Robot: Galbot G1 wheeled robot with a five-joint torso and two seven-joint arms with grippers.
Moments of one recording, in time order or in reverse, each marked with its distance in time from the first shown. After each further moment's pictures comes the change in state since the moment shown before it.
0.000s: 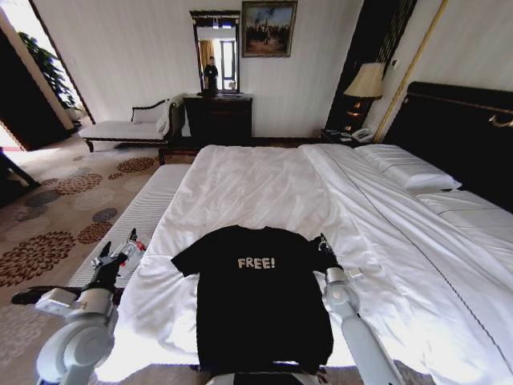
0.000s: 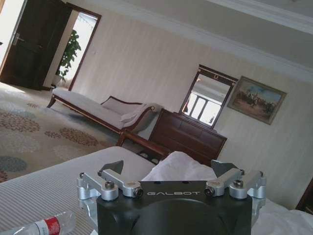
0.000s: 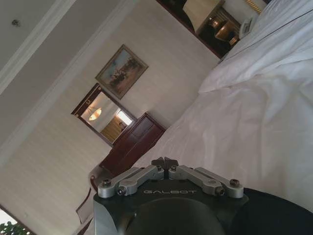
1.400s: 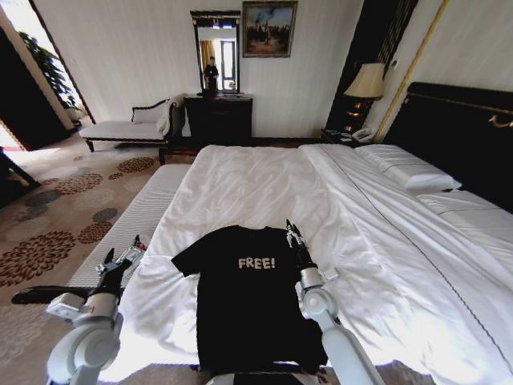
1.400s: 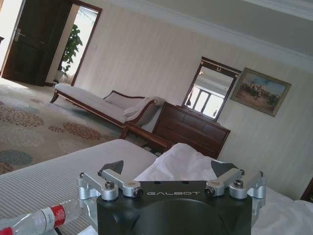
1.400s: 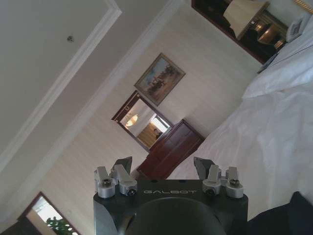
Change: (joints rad) left arm -0.011 -0.021 0.060 0.046 0.069 -0.017 0.005; right arm -0.124 0.051 -0.039 0.213 -0.105 0.050 -0.013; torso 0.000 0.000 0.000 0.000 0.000
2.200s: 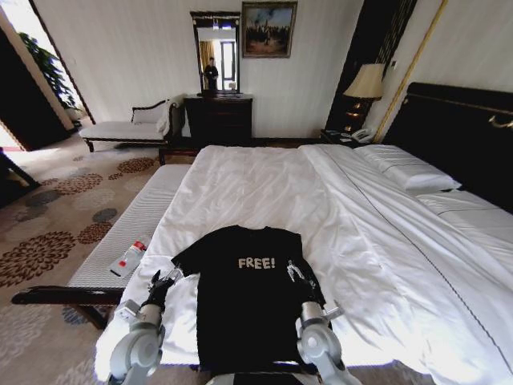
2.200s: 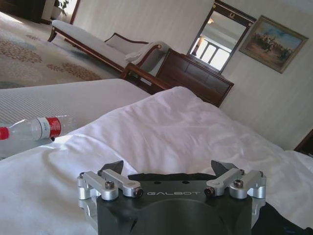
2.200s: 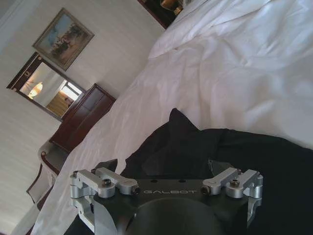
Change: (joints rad) left arm 0.005 -0.084 0.202 0.128 0.065 0.011 -0.004; right arm -0.240 0.115 -0.059 0.117 -0.073 -0.057 0.351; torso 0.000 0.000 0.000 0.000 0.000
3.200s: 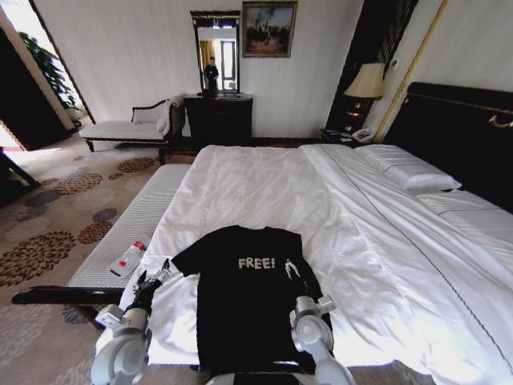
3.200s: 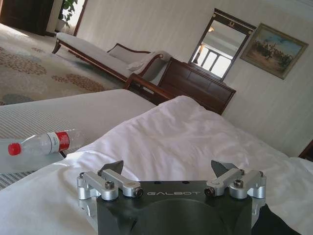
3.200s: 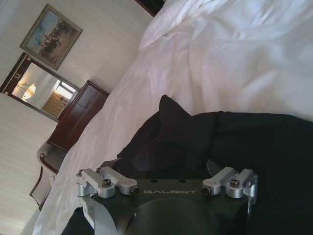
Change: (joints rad) left arm 0.036 0.016 -0.048 -0.037 -0.014 -0.011 0.008; right arm 0.098 0.007 0.011 -0.134 0.094 -0.013 -0.039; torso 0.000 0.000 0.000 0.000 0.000
